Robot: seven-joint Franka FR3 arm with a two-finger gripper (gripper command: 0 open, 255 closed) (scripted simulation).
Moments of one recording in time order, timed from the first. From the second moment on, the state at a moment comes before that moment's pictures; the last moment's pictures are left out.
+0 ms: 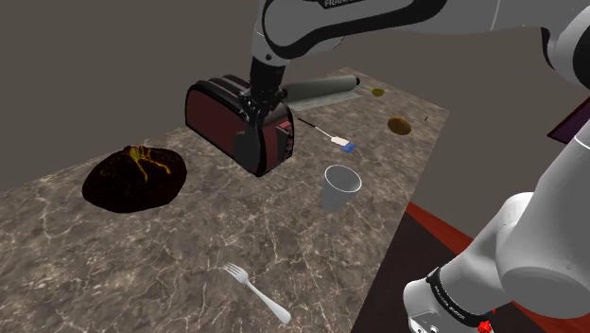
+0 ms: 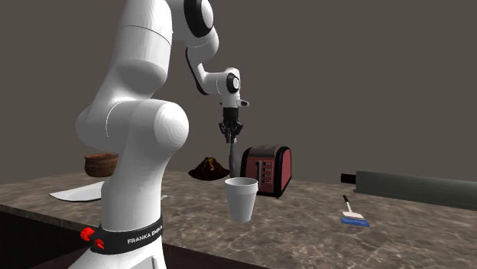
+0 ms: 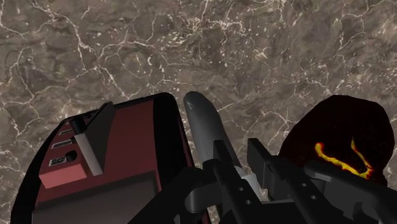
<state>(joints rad) 0.25 0.19 0.10 -1.83 0.03 2.09 0.26</state>
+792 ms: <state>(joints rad) 0.25 0.23 0.10 -1.89 0.03 2.20 0.26</state>
